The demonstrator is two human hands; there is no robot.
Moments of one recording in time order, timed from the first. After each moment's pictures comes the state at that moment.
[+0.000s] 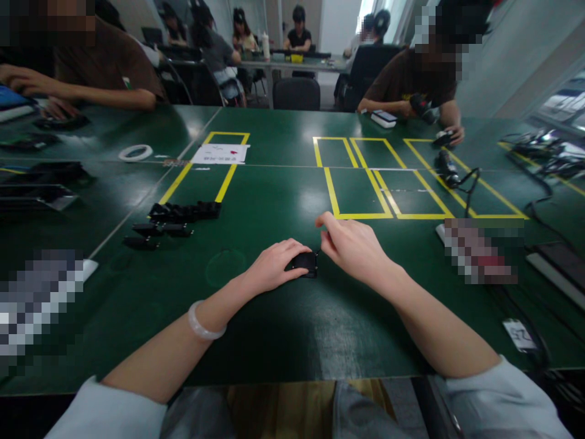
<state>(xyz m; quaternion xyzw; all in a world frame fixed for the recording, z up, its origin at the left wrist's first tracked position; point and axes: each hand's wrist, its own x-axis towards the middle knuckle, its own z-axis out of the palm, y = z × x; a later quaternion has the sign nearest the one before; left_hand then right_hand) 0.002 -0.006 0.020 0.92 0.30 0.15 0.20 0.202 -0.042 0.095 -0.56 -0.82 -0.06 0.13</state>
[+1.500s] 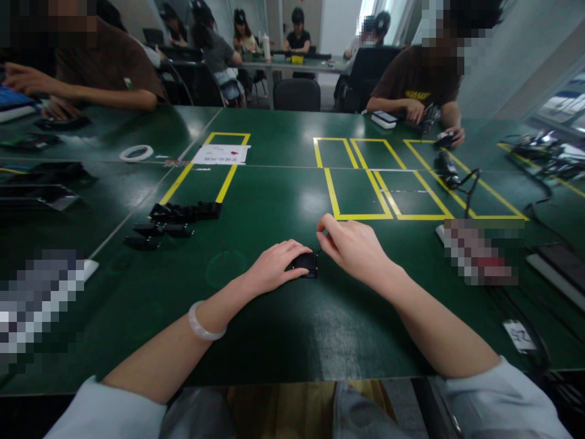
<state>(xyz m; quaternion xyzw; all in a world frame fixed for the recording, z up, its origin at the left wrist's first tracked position) 0.002 -0.006 0.020 0.92 0.30 0.15 0.20 0.202 -0.043 0.099 -0.57 -0.82 -0.05 0.10</state>
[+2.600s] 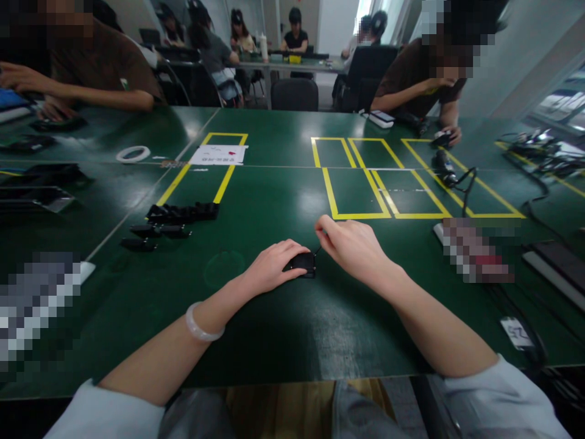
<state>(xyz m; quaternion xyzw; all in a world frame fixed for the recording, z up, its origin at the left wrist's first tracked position) 0.001 -0.006 0.020 0.92 0.31 0.15 0.20 0.202 -0.043 0.100 -0.58 -0.81 -0.06 0.07</state>
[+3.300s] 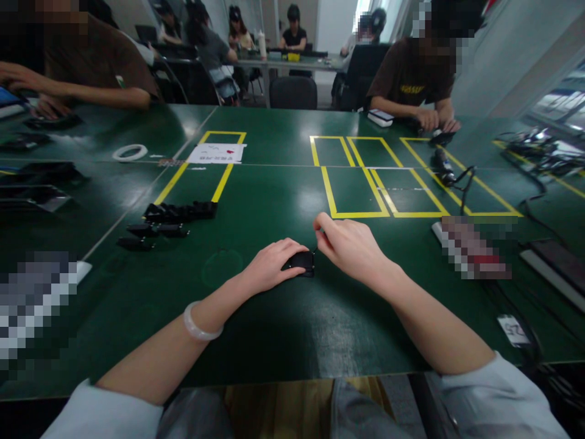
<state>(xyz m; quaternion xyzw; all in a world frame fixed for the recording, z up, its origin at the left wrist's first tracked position) 0.001 -0.005 0.018 0.92 0.30 0.15 0.20 0.202 -0.045 0.100 -0.57 -0.82 -0.05 0.10</state>
